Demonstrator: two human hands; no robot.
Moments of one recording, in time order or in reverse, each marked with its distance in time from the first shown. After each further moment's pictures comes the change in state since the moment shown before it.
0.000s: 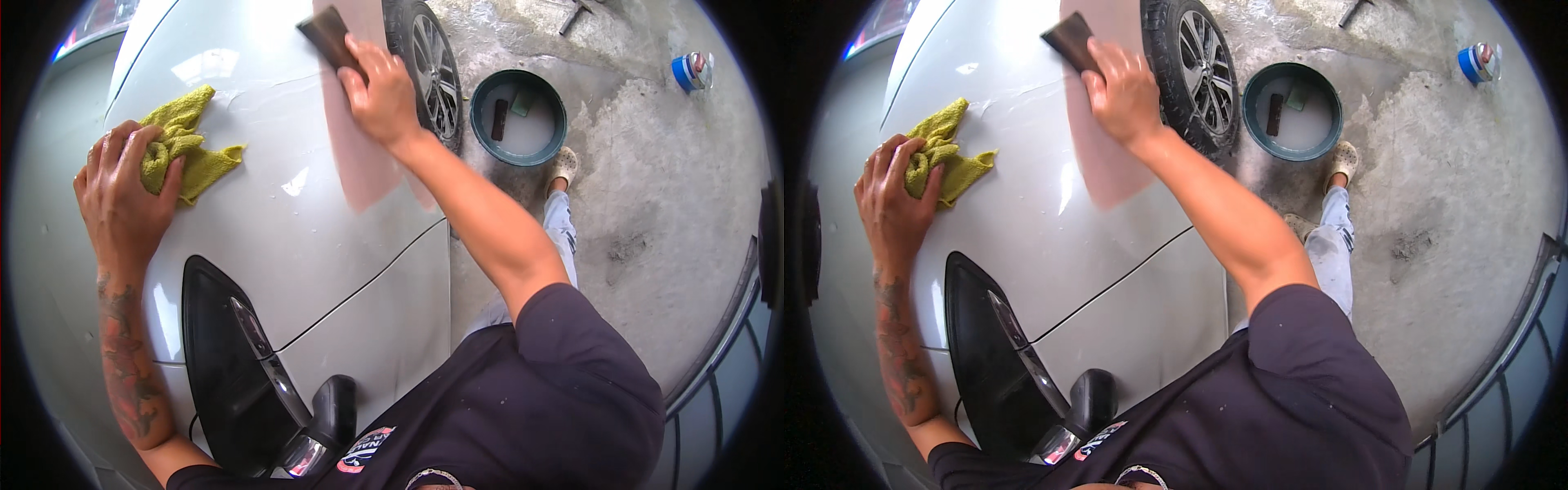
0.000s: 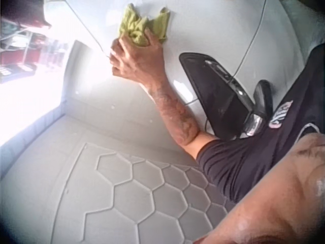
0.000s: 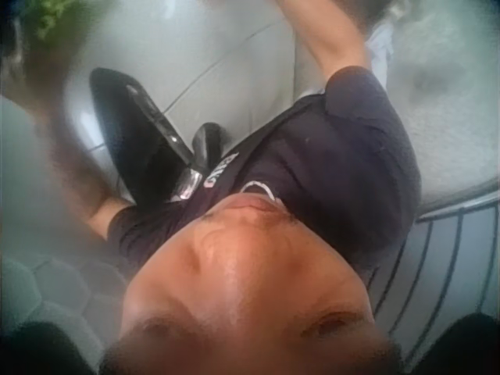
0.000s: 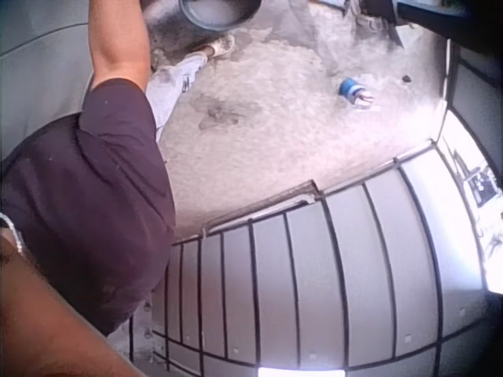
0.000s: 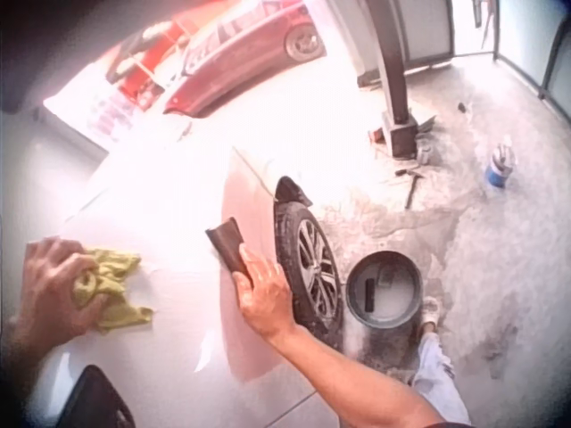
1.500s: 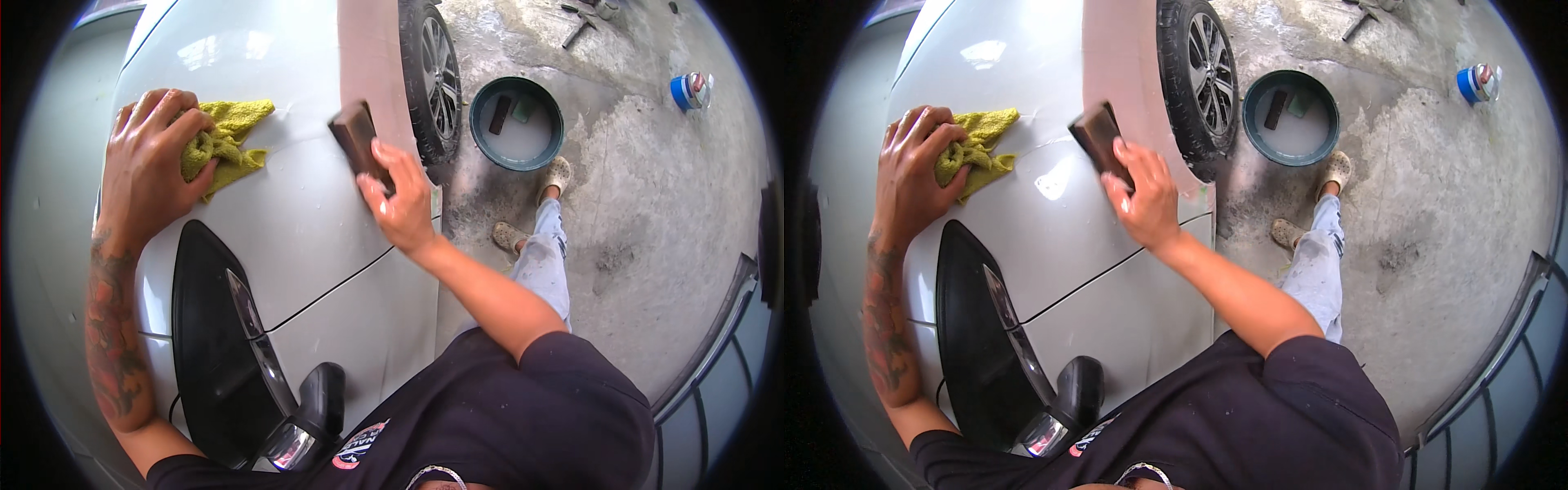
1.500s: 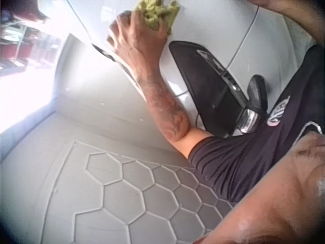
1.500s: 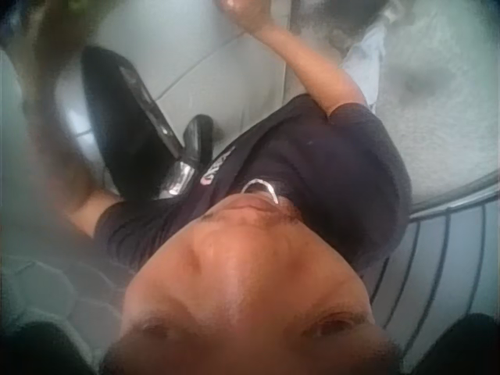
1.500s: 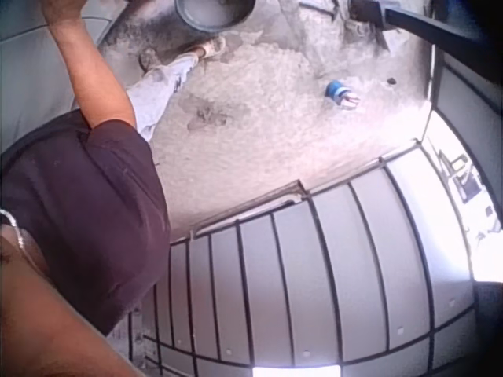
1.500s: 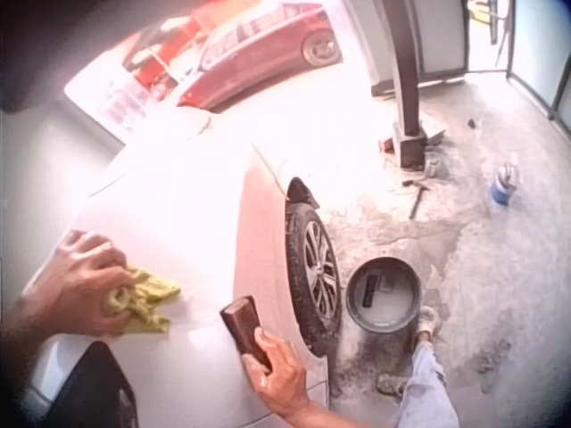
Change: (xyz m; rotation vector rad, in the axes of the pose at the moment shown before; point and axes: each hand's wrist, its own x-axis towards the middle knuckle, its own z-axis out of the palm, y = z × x) left_hand -0.014 0.004 -0.018 -0.266 -0.091 0.251; right_hand -0.110 -0.061 -0.041 0.138 -0.104 0.110
